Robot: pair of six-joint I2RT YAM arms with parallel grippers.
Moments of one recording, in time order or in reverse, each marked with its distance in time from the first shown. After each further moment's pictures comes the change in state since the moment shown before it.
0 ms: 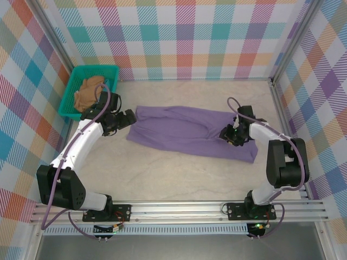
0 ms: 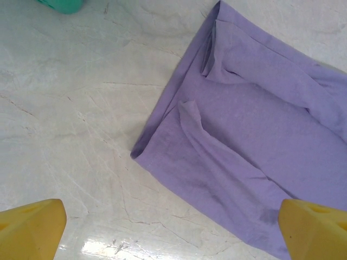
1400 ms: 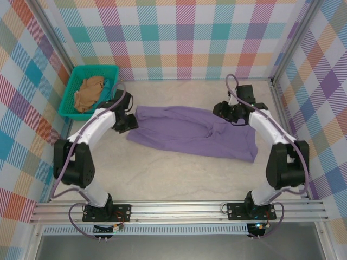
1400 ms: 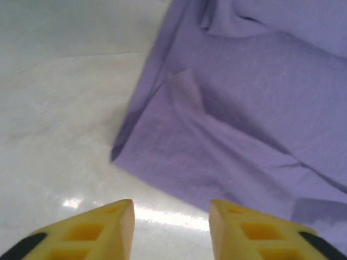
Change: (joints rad) left arm -0.069 0.286 0.119 -0.038 0.038 0.074; right arm 0.057 -0.048 0.256 0.019 -0.085 -0.016
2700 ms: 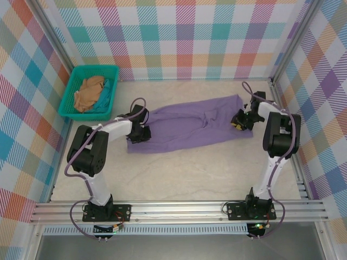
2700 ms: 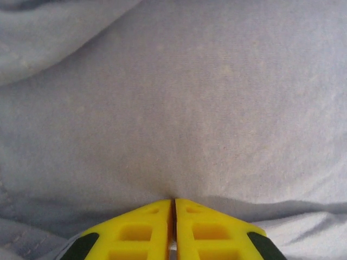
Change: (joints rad) left arm -0.114 0.148 -0.240 0.339 0.051 -0.029; right arm -0.266 0.516 0.241 -0.187 -0.043 -0.134
